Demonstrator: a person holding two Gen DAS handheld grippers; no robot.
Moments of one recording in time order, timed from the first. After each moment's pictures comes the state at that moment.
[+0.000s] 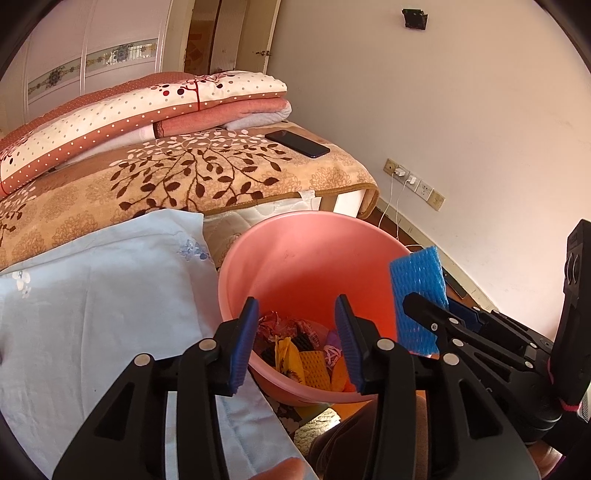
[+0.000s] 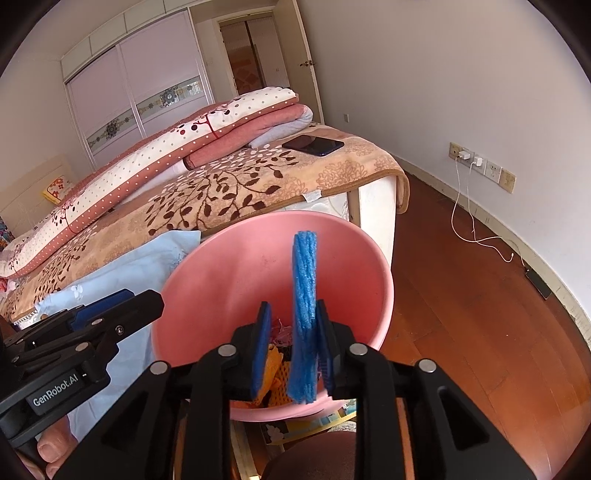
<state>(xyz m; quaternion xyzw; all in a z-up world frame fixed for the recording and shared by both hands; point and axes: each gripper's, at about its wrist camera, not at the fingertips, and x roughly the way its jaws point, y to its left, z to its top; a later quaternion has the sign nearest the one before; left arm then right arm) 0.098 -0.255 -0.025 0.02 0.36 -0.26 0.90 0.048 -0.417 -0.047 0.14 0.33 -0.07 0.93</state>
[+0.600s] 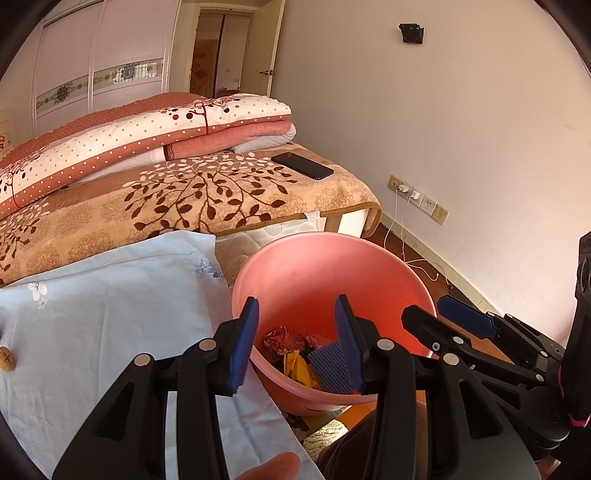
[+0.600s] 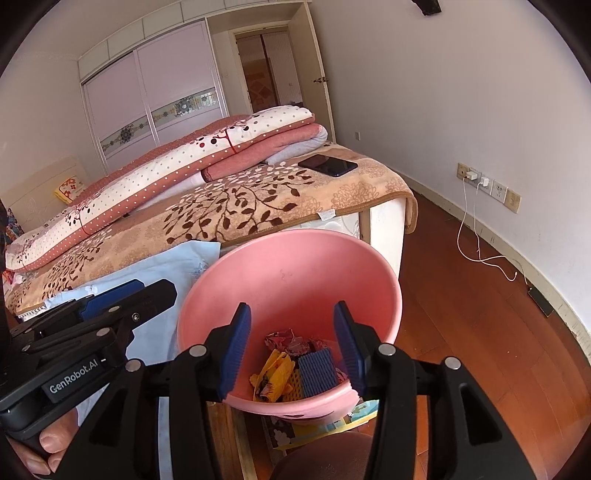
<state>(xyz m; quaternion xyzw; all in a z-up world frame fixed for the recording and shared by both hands) 0.083 -0.247 -0.009 0.02 0.32 -0.25 0.91 0.027 -0.401 -0.026 0.11 0.30 -0.05 0.95</state>
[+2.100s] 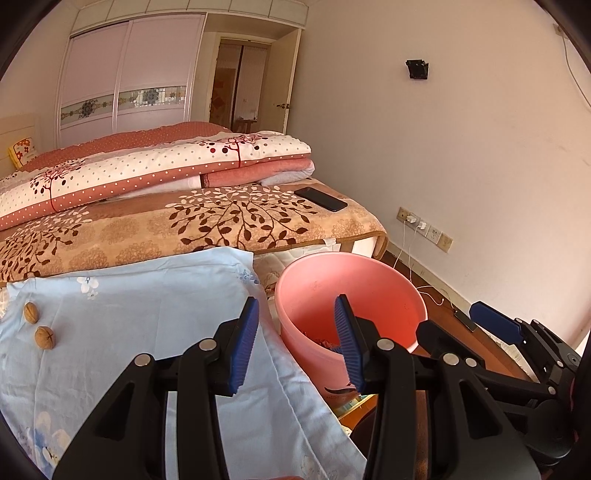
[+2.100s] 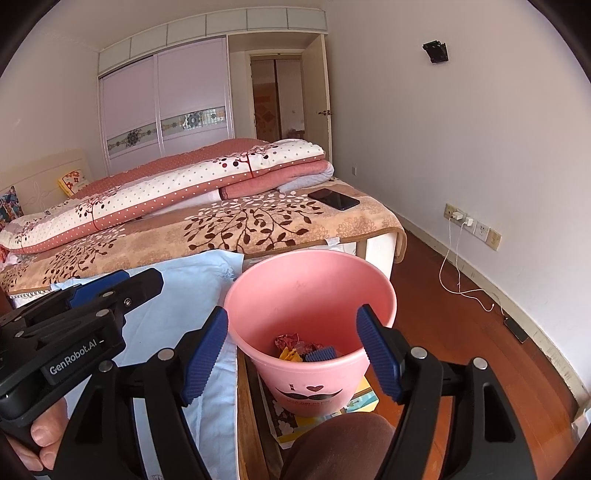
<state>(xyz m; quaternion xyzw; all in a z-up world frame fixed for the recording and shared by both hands) 0.017 -0.187 0.020 0.00 0.26 -0.22 0.94 -0.045 -0.342 0.012 0.06 0.25 -0.07 0.96</state>
